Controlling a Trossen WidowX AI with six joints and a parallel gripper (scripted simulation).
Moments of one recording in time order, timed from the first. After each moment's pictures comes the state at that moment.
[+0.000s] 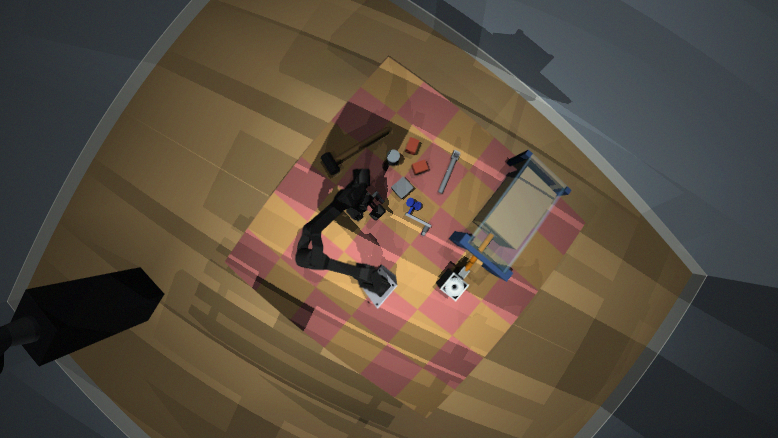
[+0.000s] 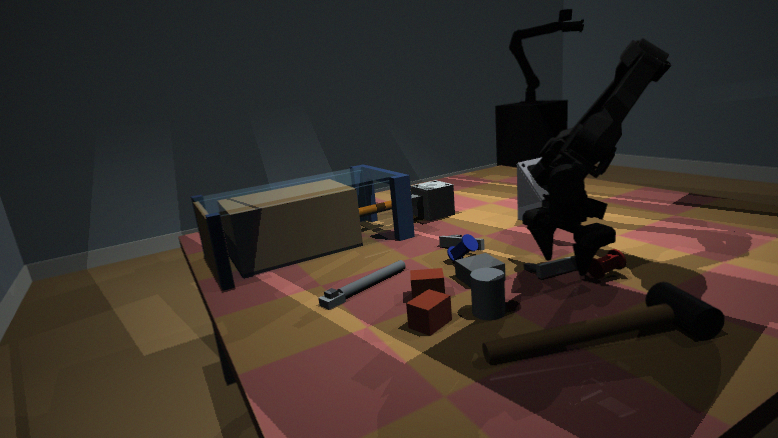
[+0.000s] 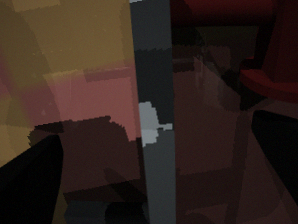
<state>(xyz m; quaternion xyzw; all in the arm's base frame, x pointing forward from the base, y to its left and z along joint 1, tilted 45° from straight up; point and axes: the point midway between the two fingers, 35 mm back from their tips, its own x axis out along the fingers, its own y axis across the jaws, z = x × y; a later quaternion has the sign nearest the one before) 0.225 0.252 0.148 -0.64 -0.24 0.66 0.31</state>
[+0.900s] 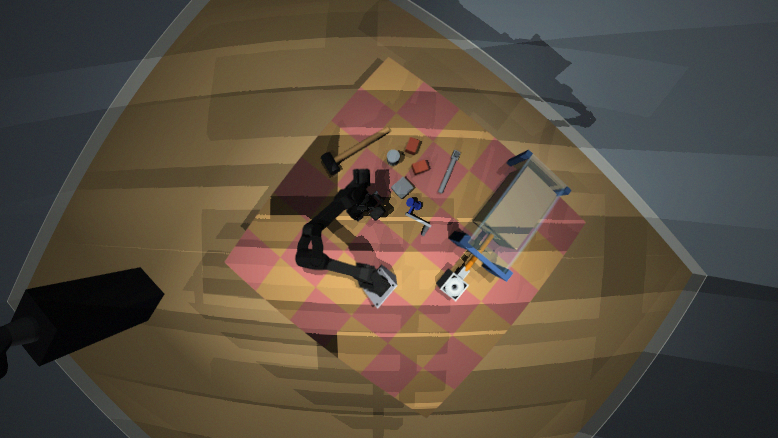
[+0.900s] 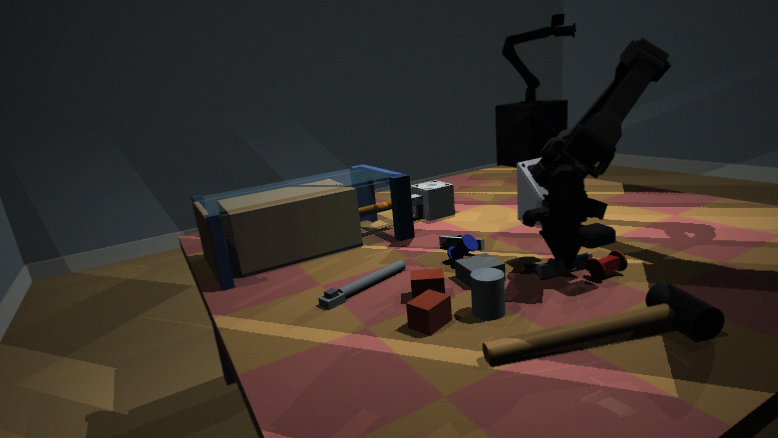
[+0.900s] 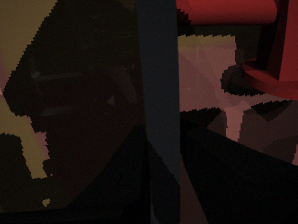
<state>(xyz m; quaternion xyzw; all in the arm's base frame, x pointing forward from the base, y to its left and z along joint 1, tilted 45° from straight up) 0.224 0.252 0.148 -0.63 -0.24 0.66 0.31</state>
